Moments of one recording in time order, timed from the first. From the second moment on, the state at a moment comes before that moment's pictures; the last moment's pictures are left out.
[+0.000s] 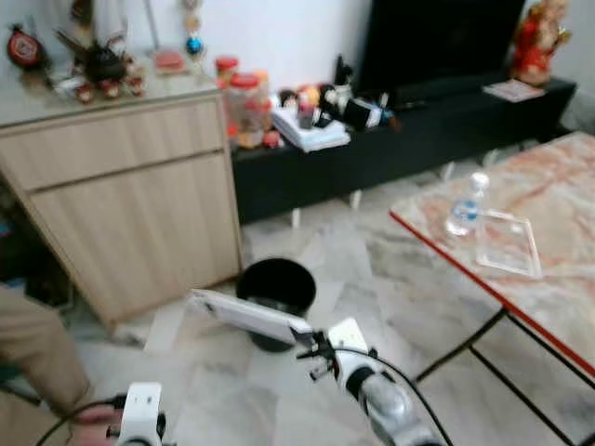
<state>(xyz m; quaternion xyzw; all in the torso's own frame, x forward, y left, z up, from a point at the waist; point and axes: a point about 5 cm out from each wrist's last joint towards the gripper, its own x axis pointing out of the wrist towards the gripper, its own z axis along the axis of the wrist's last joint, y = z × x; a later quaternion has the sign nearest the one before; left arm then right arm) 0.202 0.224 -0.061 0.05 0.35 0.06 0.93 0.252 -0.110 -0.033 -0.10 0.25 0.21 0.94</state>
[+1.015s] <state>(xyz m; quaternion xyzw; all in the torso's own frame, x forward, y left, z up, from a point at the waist) 0.193 0.226 -0.066 0.04 0.36 0.08 0.93 0.201 -0.134 -0.076 -0.12 0.40 0.14 0.90</state>
